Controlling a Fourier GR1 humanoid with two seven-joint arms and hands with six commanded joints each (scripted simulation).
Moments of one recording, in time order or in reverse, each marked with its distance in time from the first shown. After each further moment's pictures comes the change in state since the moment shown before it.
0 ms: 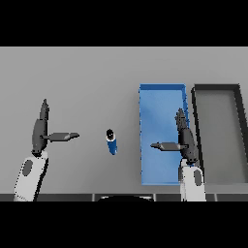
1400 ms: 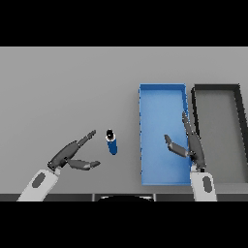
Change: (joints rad) left arm 0.086 0.116 -0.327 -0.155 -0.105 -0.443 -0.047; right arm 0.080 -0.166 0.059 -0.100 0.151 0.054 -0.089
